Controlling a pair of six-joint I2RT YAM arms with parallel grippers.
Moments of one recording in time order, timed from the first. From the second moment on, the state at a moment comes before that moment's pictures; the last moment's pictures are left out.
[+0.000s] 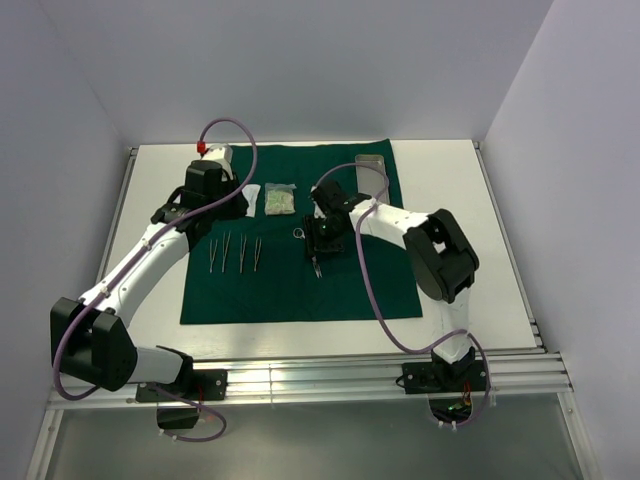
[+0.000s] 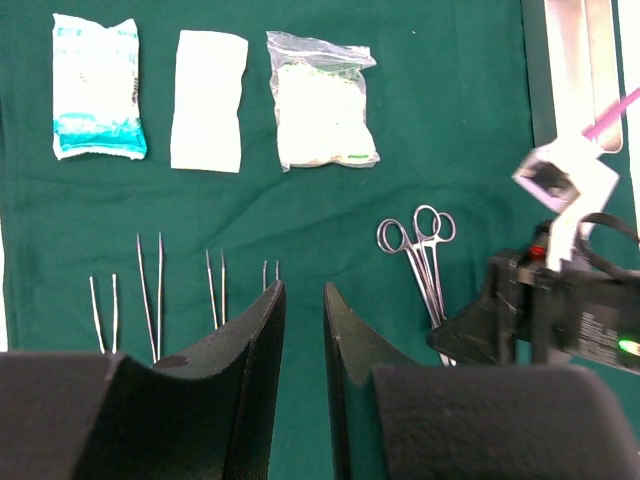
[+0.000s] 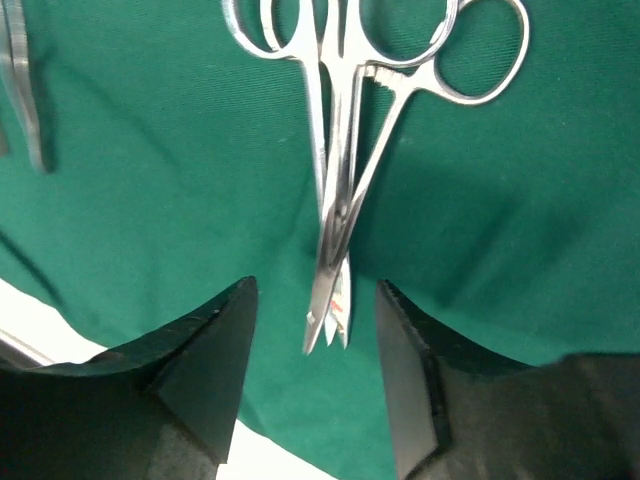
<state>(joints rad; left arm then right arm) -0.35 1.35 1.12 -0.35 -0.05 -0.39 0.62 1.97 1.38 -0.52 -0.23 0.46</state>
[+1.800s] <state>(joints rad) -0.31 1.50 1.06 -0.21 0.59 -0.28 0.47 1.81 1.26 -0.38 -0.57 0.58</state>
